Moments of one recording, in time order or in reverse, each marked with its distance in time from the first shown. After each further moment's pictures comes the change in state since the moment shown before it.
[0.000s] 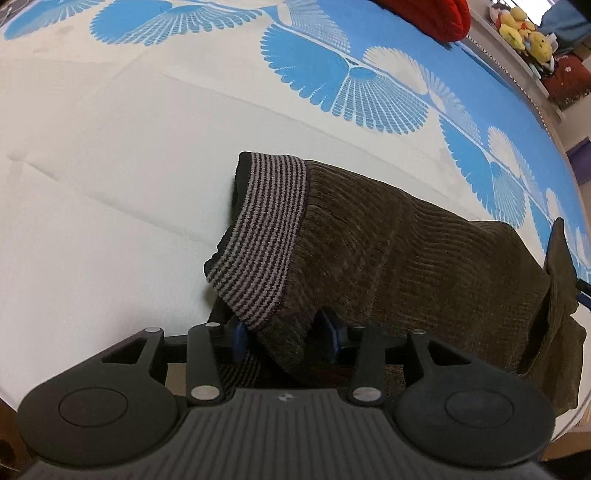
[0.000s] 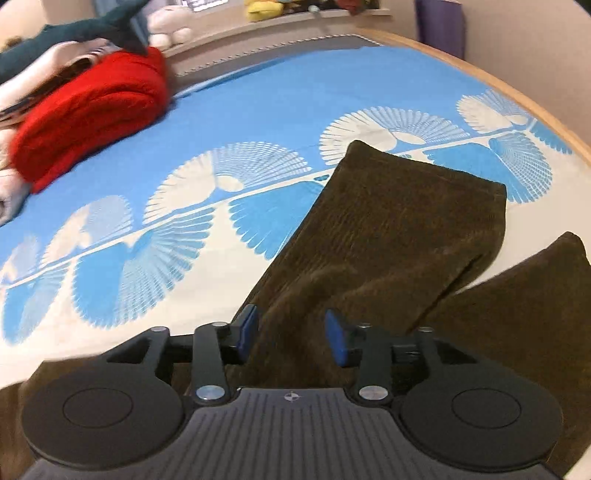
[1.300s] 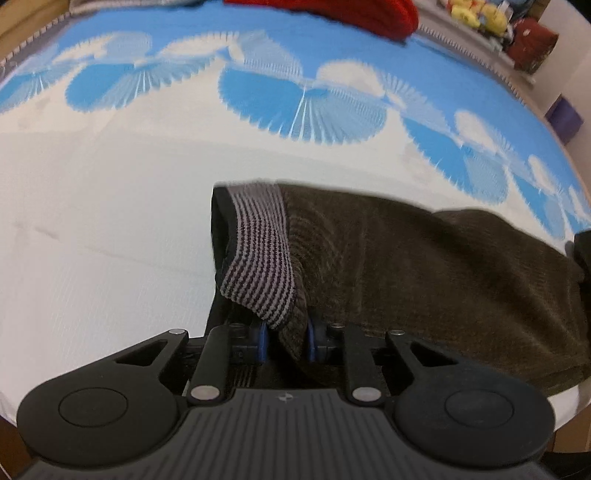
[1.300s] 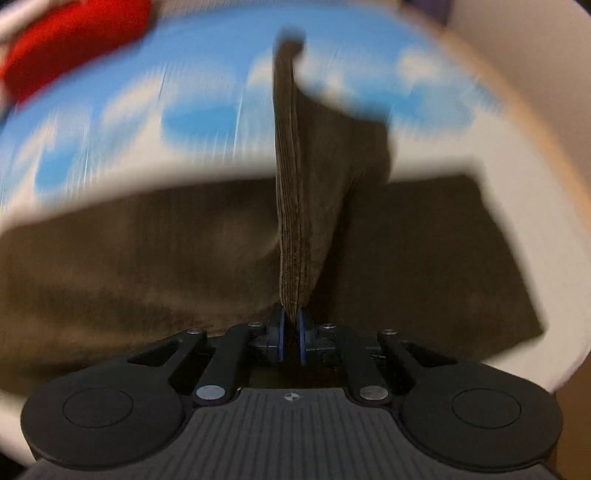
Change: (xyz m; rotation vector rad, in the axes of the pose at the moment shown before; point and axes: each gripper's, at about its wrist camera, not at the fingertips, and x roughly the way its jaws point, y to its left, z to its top) left arm -0.021 -0.033 -0.017 0.177 -0.087 0.052; right arm -0.063 -0.118 -0.080 -0.167 0.266 -0.079
